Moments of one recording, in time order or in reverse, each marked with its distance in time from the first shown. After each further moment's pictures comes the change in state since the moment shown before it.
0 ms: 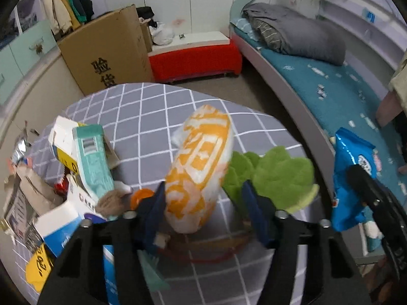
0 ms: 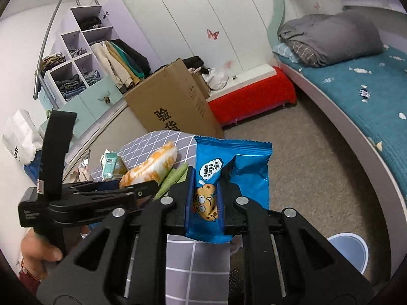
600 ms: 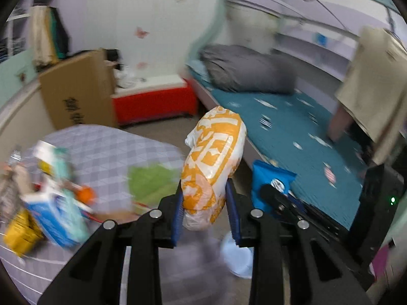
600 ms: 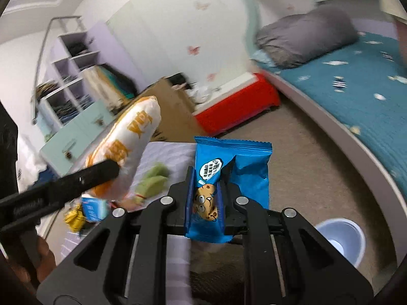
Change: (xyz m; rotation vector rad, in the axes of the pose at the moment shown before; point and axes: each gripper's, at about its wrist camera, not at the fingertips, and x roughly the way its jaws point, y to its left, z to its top) left arm -0.101 -0.107 -0.050 0.054 -0.243 -0.250; right arm -0.085 -0.072 -0.035 0.131 -0.105 -0.074
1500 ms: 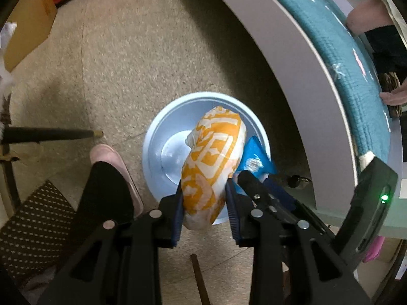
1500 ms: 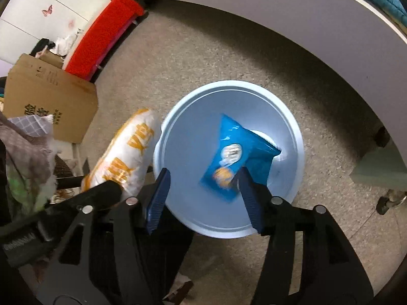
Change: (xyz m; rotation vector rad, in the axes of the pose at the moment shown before) left arm 0.346 -0.096 -0.229 -0.082 0.721 -0.176; right arm 0.102 -0.295 -0.196 0.407 0.456 -0.456
